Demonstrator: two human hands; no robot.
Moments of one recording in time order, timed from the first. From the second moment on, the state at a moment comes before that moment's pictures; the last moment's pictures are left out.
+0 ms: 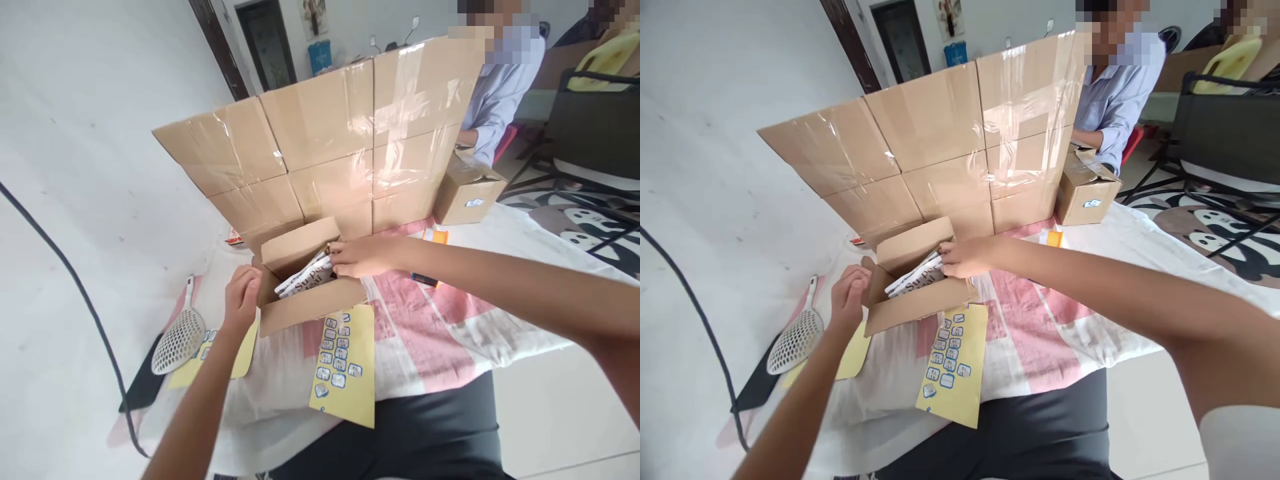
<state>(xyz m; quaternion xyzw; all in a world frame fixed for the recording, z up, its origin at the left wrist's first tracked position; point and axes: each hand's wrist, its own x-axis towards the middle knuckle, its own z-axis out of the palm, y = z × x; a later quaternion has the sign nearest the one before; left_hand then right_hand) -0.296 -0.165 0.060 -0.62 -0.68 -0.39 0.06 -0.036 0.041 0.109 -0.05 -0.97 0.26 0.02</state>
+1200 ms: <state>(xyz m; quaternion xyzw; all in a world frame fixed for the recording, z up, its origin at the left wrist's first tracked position) -0.230 -0.116 0.045 -0.71 -0.60 -0.24 0.28 0.096 0.056 -0.006 -0.49 -0.73 0.24 0.40</state>
